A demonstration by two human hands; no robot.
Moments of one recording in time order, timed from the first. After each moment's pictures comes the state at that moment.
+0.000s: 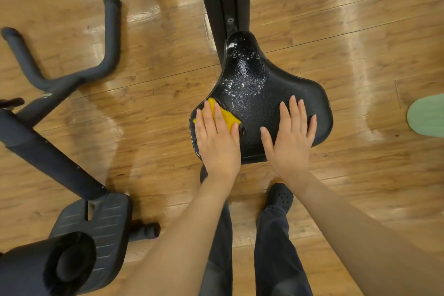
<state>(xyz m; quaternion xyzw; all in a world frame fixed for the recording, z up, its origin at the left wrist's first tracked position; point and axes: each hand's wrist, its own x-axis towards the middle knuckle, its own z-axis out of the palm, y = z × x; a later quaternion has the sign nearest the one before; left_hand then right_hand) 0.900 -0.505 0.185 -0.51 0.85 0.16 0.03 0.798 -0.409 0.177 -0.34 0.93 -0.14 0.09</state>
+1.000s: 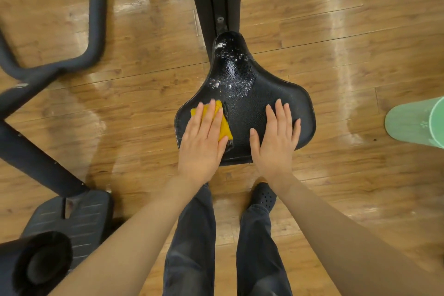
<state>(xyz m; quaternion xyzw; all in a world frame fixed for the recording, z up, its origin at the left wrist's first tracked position) 0.923 -0.522 0.192 -0.31 0.93 0.14 0.10 0.795 -0.409 0.180 -0.34 0.92 -0.16 0.11</state>
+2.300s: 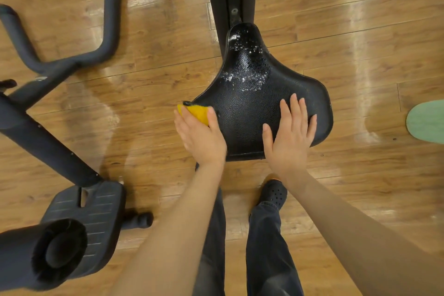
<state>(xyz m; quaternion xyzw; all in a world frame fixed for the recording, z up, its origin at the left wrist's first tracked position) 0.899 -0.524 0.175 -0.70 0.64 0.30 -0.07 0.795 -0.409 0.180 -0.34 0.92 -0.15 0.11</state>
